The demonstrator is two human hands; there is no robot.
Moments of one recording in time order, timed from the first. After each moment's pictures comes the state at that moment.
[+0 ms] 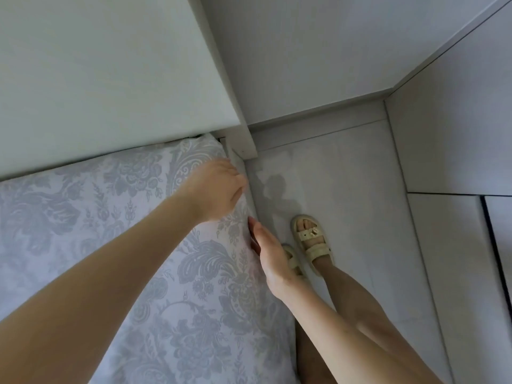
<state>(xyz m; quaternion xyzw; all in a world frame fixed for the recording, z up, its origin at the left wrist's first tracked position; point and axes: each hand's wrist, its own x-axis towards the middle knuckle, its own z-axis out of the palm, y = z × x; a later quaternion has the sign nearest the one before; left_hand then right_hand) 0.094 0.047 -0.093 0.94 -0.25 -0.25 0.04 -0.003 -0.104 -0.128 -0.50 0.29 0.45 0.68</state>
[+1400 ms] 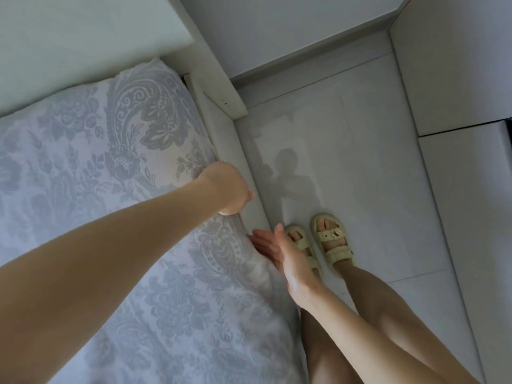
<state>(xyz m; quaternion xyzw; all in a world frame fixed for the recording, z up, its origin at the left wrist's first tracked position) 0.033 -0.045 -0.130 0.75 -0.30 -0.53 -0.24 -0.107 -0.179 -0.159 -0.40 0.34 0.50 0.69</state>
